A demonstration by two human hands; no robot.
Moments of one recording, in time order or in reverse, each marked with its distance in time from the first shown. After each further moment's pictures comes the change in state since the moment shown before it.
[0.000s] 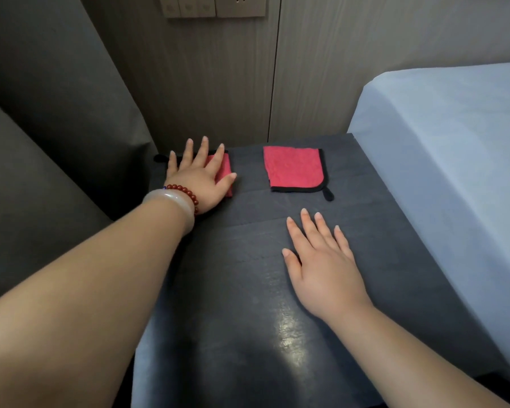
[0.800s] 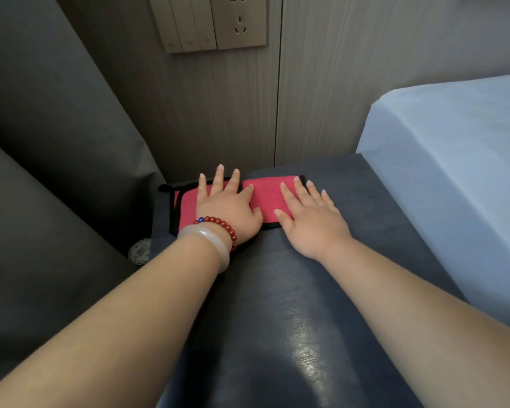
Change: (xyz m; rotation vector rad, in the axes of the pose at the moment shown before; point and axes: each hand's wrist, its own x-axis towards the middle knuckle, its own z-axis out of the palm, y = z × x) left_hand -0.002 0.052 -0.012 0.135 0.001 0.035; right_hand 0.136 0.011 -0.010 0.021 -0.090 -0.045
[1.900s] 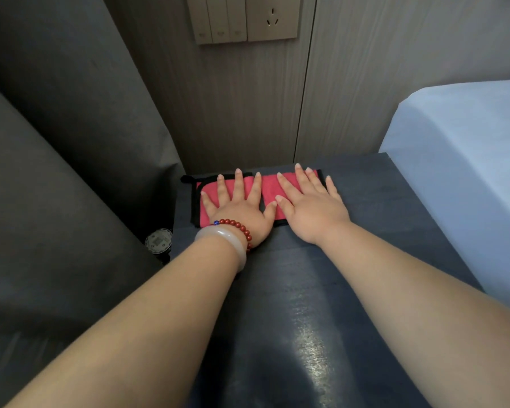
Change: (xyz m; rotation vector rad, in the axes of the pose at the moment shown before) left_hand -0.004 -0.012 0.028 -0.233 -0.088 -0.185; right_hand 0.028 -0.029 0.002 -0.055 0.014 -0.059
